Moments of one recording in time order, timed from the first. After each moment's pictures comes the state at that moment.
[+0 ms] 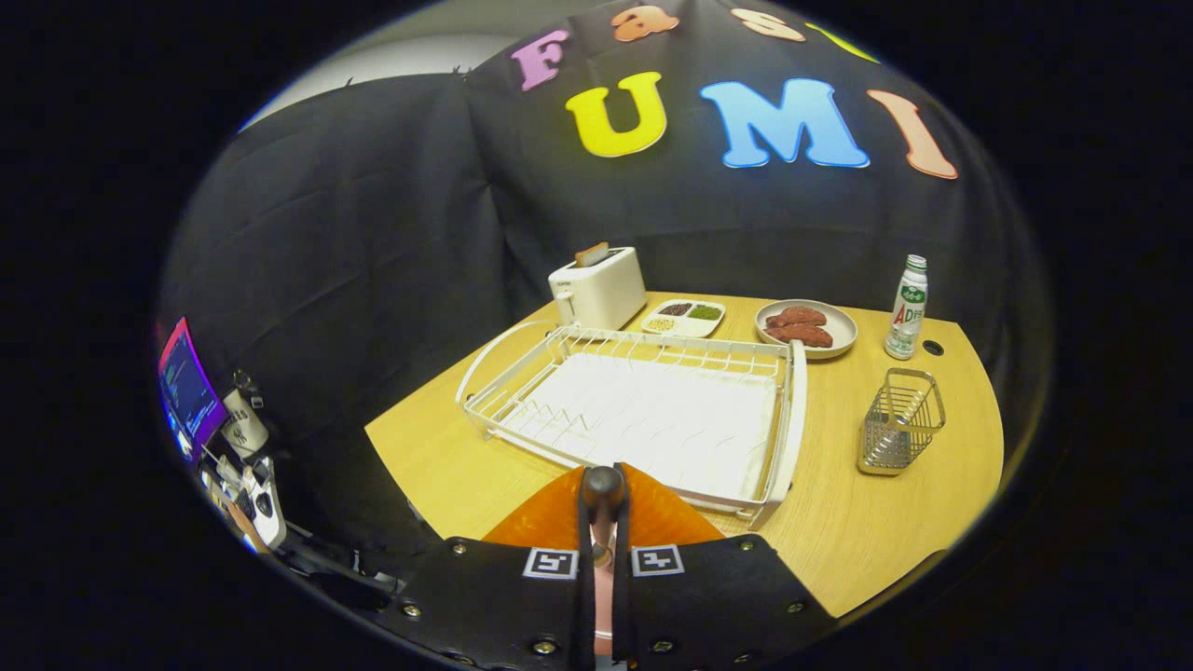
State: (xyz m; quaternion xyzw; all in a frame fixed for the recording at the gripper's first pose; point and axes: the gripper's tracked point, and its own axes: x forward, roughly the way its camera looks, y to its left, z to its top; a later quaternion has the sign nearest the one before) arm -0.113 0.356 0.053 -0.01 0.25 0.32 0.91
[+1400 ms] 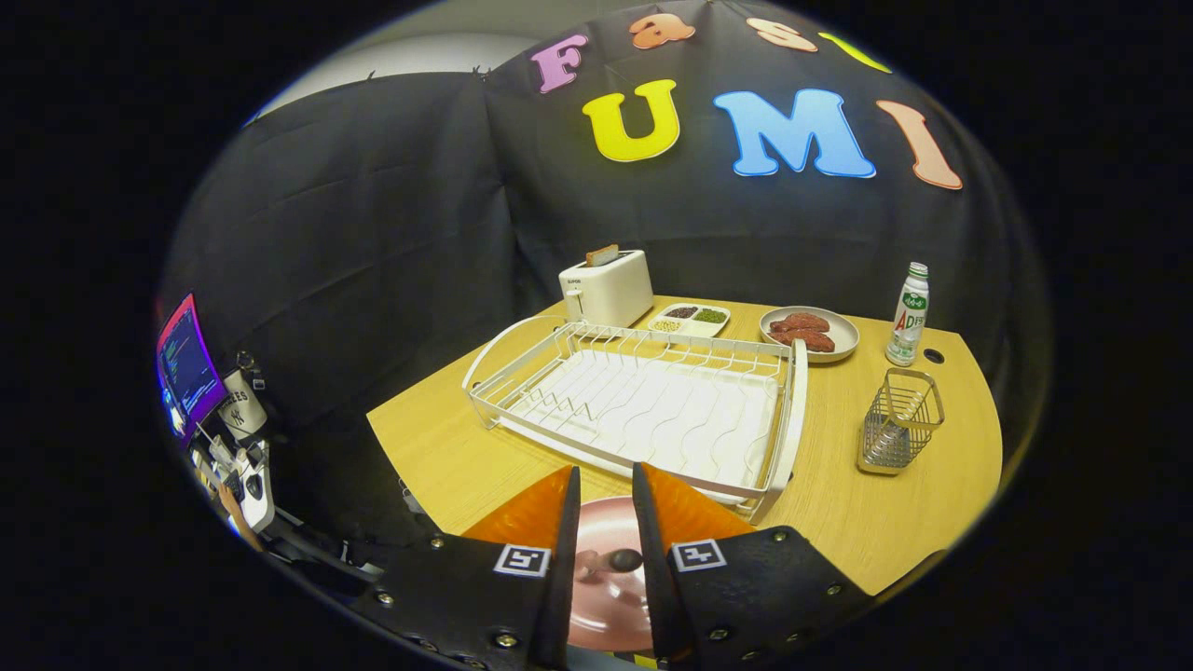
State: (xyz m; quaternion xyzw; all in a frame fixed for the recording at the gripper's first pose) arm -0.120 0.342 0.059 -0.01 0.22 0.32 0.92
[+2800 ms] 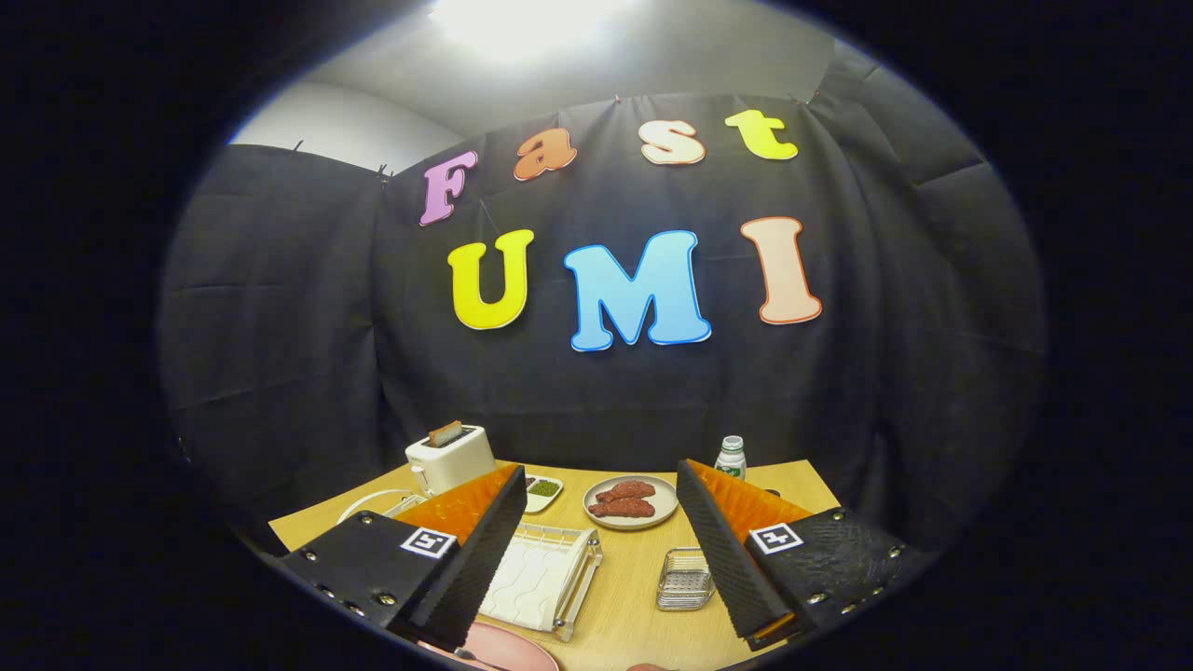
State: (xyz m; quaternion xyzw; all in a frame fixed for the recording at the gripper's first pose) arm -0.018 0.180 0.264 0.02 0.00 0.13 0.99
